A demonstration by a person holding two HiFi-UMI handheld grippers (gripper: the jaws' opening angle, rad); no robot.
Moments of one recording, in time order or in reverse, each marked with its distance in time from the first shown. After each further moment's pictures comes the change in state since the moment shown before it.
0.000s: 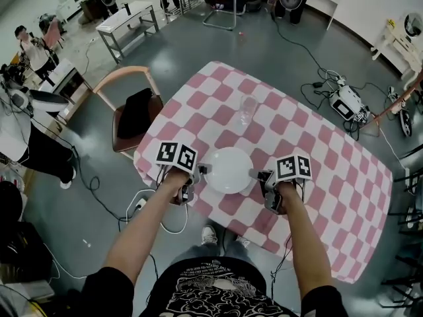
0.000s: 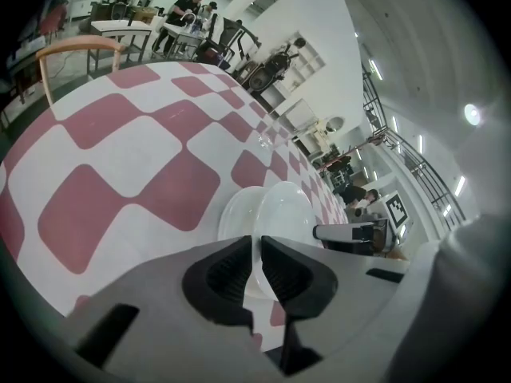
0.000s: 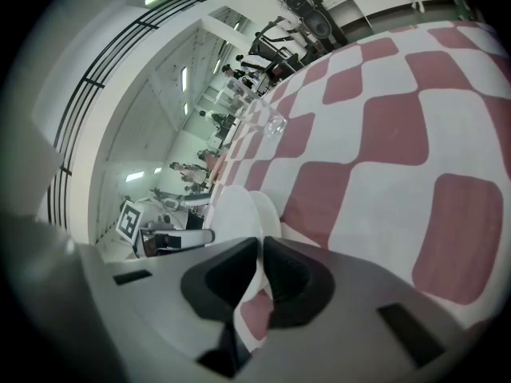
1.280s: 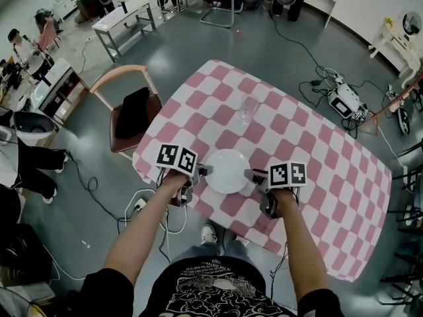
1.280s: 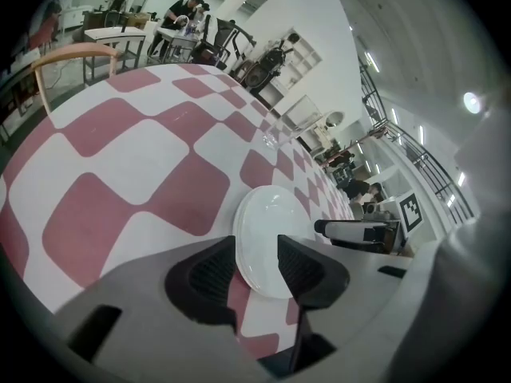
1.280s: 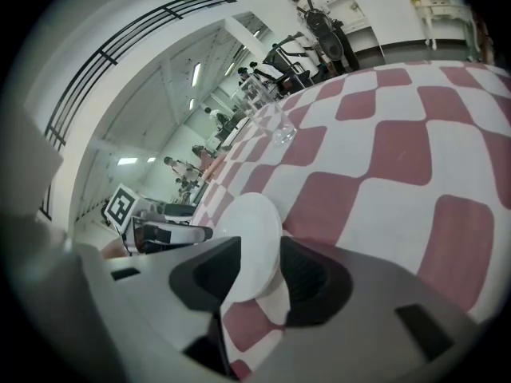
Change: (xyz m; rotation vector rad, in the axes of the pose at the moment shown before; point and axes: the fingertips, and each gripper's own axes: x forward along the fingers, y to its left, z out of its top) left arm 0.001 0.016 0.003 0.048 0.006 0.029; right arm 0.010 0.005 0.004 -0.132 -0.074 -0.104
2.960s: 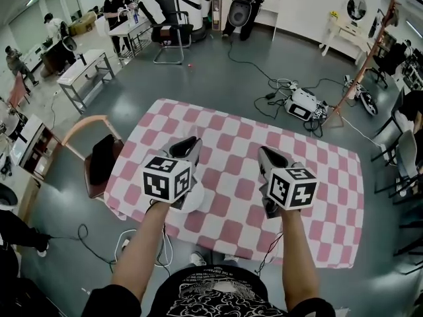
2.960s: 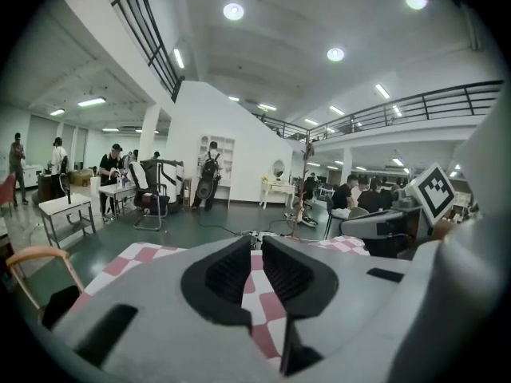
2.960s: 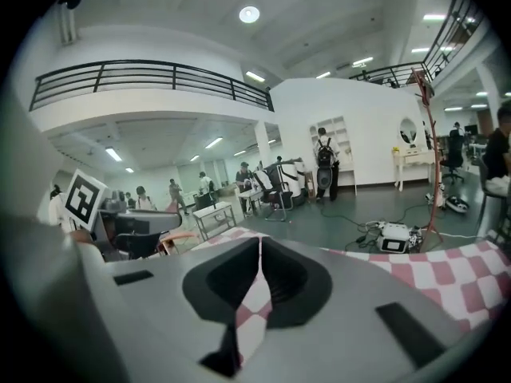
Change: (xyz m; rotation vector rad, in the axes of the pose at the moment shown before) left arm -0.065 -0.258 0.133 0.727 -0.640 0.039; right arm -0.266 0.013 0.112 -0.379 -0.713 -0.345
